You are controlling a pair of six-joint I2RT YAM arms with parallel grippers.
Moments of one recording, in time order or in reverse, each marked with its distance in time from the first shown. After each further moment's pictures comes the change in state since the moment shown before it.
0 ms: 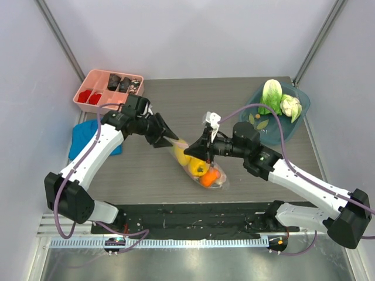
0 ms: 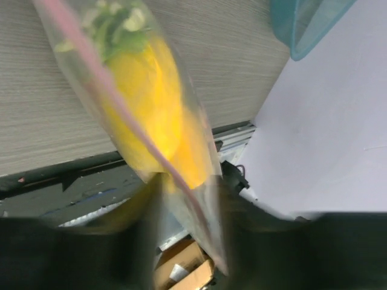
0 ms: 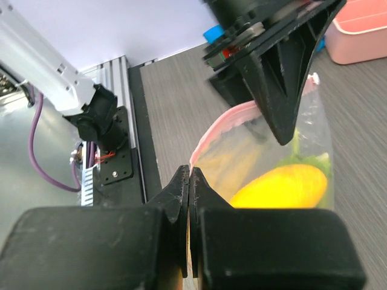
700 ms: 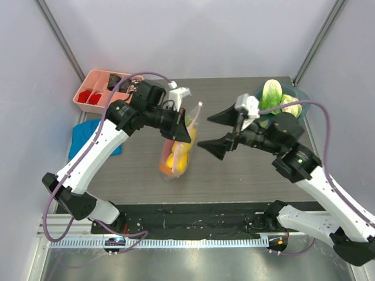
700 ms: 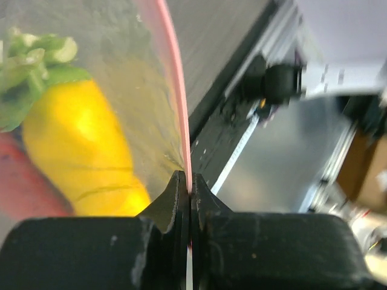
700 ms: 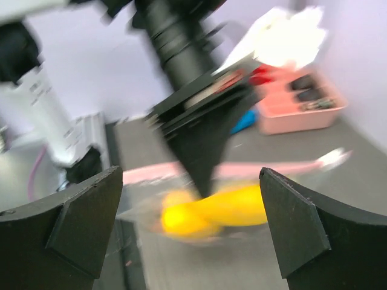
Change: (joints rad) left arm -0.224 0.063 0.392 -0.129 0.105 0.747; right arm -0.080 -0.154 0.250 -0.225 0.020 -0.077
